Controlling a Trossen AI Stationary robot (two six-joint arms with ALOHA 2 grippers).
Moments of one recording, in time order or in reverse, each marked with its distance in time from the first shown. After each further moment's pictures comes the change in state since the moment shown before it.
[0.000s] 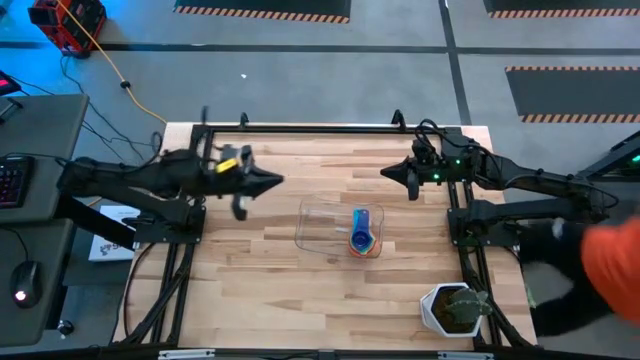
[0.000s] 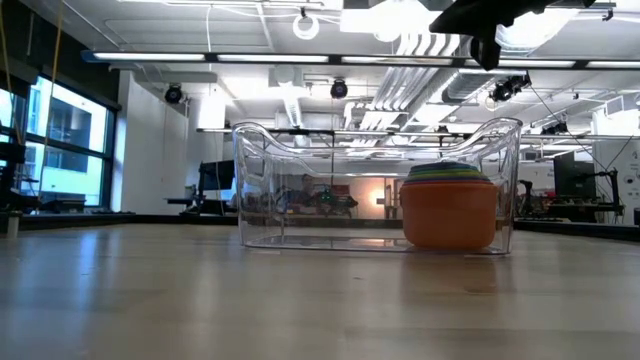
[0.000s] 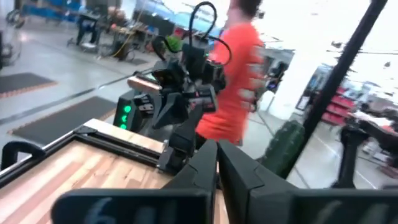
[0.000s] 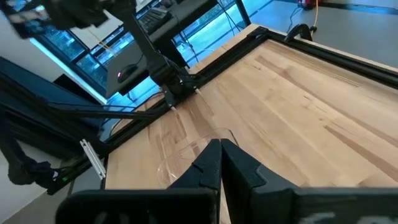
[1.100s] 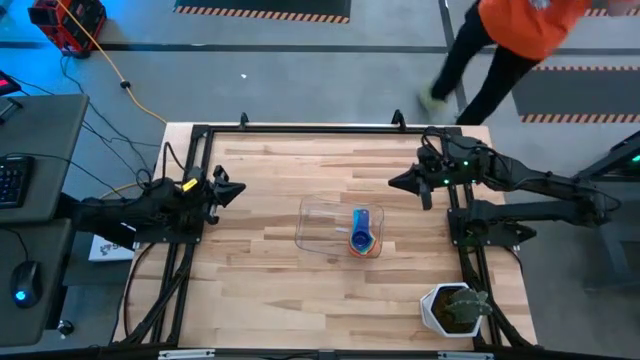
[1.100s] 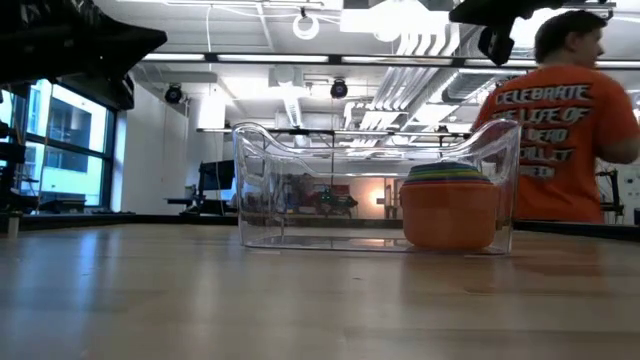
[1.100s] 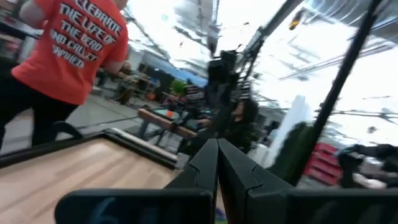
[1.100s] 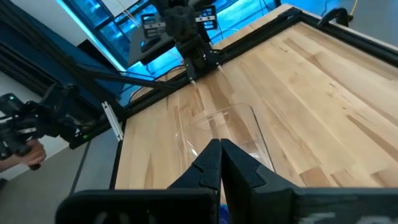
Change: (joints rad) left arm 0.150 -0.928 -0.929 0.244 0.074 -0.076; right arm 0.000 -0.053 0.001 -0.095 -0.134 -0.096
